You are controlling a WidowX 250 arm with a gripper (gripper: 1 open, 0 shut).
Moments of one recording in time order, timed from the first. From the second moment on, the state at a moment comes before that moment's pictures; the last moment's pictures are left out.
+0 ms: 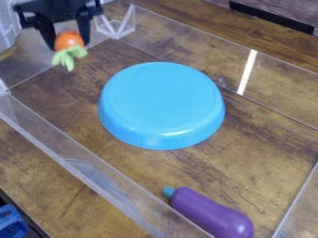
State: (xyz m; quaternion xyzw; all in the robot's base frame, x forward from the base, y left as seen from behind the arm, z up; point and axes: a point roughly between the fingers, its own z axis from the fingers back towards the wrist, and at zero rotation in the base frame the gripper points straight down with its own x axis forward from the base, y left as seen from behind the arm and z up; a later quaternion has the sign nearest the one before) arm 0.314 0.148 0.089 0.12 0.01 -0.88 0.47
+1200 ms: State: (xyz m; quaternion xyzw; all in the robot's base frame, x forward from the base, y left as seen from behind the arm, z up) arm 0.324 0.124 0.065 0.13 0.03 -0.90 0.42
